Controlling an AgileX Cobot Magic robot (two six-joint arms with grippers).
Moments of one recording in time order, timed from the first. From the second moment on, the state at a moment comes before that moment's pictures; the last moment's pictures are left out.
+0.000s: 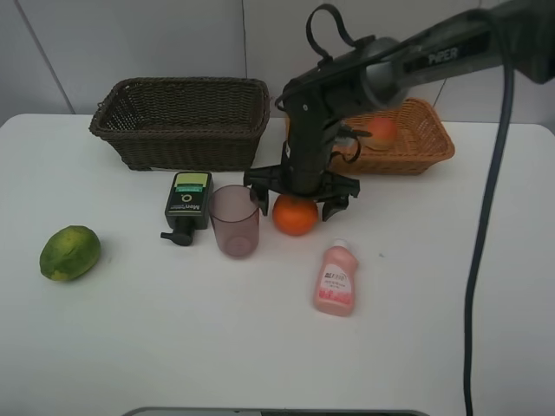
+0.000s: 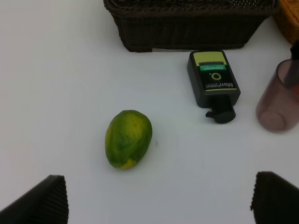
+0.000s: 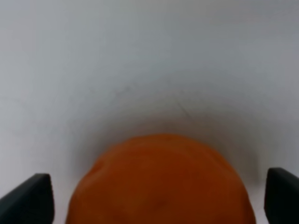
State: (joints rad) left arm -0.03 -0.01 -0.50 -0.09 1.06 0.04; right arm 0.66 2.22 -1.49 -0.19 0.80 0.83
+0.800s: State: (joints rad) left arm -0.03 -0.01 -0.50 -0.09 1.06 0.04; right arm 0.66 2.23 -1.49 -0.18 0.82 0.83
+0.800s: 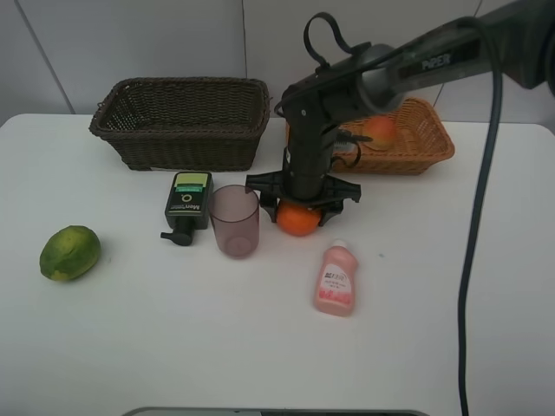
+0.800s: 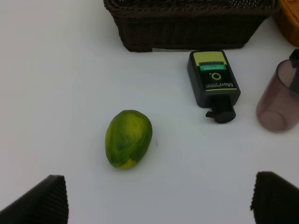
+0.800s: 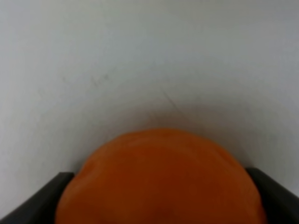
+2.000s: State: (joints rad) left arm -0.03 -0.01 -0.50 -0.09 1.06 0.04; right arm 0.63 2.12 -1.67 -0.16 1.05 0.43
